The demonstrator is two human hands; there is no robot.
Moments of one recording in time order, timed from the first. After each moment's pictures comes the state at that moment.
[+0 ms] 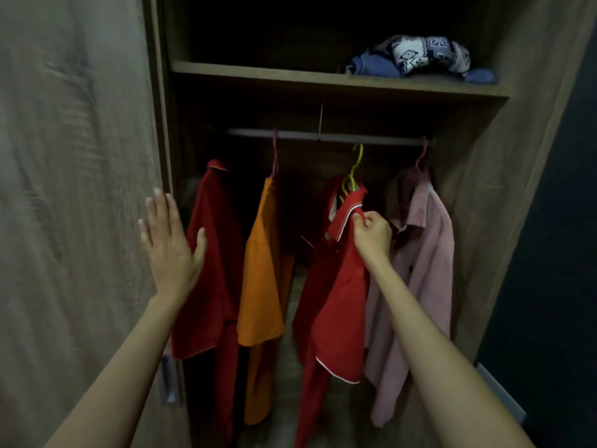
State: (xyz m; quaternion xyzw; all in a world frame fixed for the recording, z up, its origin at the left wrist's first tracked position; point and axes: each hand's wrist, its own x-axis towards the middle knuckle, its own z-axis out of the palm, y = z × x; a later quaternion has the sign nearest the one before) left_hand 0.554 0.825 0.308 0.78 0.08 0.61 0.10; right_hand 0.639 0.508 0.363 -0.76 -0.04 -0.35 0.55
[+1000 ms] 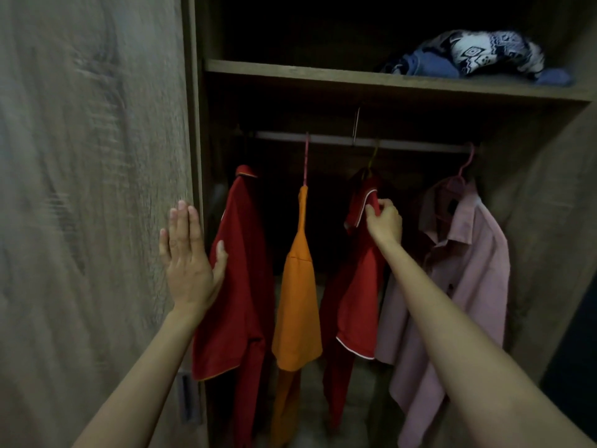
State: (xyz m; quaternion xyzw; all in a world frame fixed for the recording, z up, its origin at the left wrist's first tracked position) left_hand 0.572 0.850 0.304 0.74 0.09 0.67 0.04; right_hand 0.738 0.549 0.385 -0.83 -0.03 -0.31 0.47
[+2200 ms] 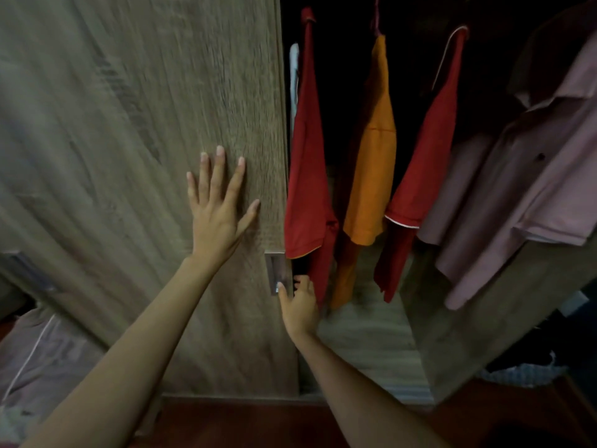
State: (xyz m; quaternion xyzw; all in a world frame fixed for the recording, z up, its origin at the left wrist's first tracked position) left_hand 0.506 0.961 0.208 0.86 -0.04 0.51 0.01; right_hand 0.484 0.809 0.049 -0.88 0.01 -0.06 0.46
